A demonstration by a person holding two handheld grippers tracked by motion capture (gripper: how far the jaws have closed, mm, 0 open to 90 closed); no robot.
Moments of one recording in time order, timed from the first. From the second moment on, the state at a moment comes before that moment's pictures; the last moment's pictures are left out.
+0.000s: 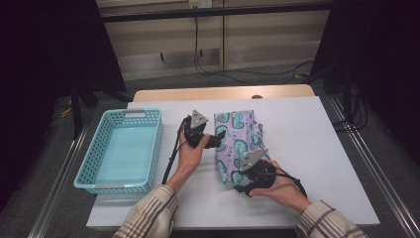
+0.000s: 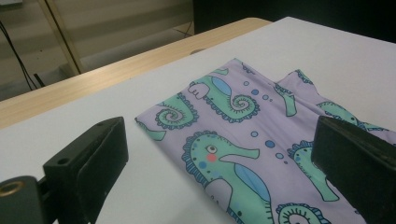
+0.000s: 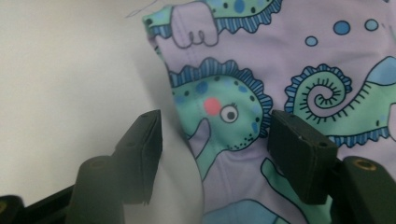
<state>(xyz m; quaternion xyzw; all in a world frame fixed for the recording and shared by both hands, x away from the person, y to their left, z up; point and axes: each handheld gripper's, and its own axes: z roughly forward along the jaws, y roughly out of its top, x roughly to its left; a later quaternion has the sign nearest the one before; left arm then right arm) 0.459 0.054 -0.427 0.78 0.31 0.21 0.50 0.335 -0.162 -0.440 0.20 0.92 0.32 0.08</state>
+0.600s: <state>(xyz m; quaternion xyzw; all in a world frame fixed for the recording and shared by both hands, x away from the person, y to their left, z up) 0.469 0.050 -0.427 0.79 0.32 0.21 0.48 0.349 -0.169 -0.440 0.17 0.93 0.30 0.12</state>
